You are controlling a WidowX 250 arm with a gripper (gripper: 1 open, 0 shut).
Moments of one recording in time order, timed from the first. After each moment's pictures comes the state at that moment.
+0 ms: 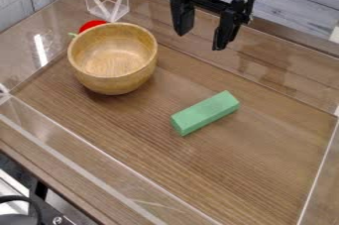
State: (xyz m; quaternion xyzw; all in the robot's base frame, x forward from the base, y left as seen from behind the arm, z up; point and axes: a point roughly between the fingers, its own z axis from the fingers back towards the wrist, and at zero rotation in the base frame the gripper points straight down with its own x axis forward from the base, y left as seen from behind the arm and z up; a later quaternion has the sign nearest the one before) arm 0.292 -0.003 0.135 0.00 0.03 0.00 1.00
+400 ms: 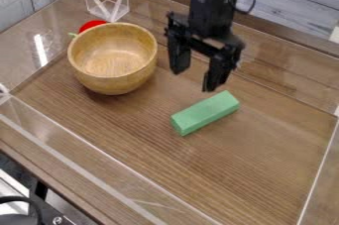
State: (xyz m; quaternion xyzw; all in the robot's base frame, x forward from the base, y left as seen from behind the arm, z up) arm 0.275 -0.010 0.086 -0.02 0.07 -0.08 0.99
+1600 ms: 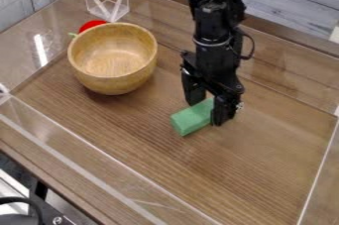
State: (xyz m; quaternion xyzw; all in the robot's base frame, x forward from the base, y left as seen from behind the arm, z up) arm 0.279 -0.034 0.039 -0.05 0.01 -0.18 0.98
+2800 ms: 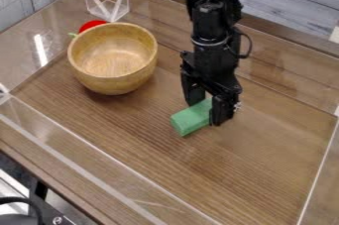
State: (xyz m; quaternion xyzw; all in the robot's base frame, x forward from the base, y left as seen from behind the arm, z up) arm 0.279 -0.029 0.039 -0.06 0.01 -0.18 0.98
